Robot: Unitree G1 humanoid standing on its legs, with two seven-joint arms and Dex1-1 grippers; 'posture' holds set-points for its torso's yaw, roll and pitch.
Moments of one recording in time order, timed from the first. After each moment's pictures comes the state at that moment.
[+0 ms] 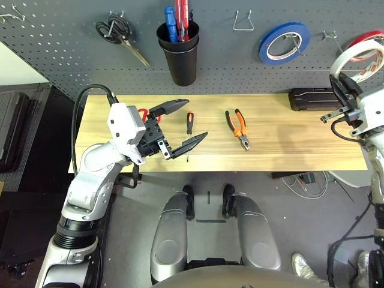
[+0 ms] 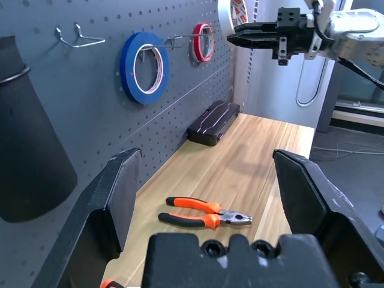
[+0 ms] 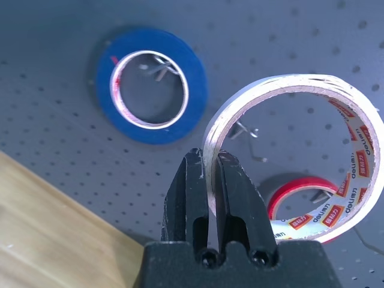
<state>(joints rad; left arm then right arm) -0.24 0.53 0.00 -0.38 -0.45 0.16 -0.82 -0.34 -0.60 -0.30 0.17 0.04 -0.28 0.42</state>
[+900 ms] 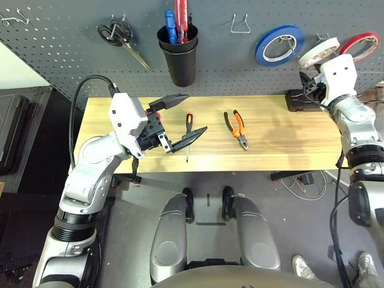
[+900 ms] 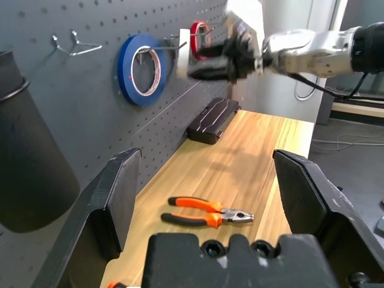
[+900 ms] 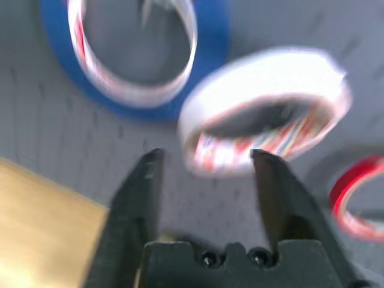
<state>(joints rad) -0.27 0.55 -0.01 -0.38 -0.44 0.21 -0.82 -0.75 -0.55 -0.17 0.82 0.04 -0.42 0.38</state>
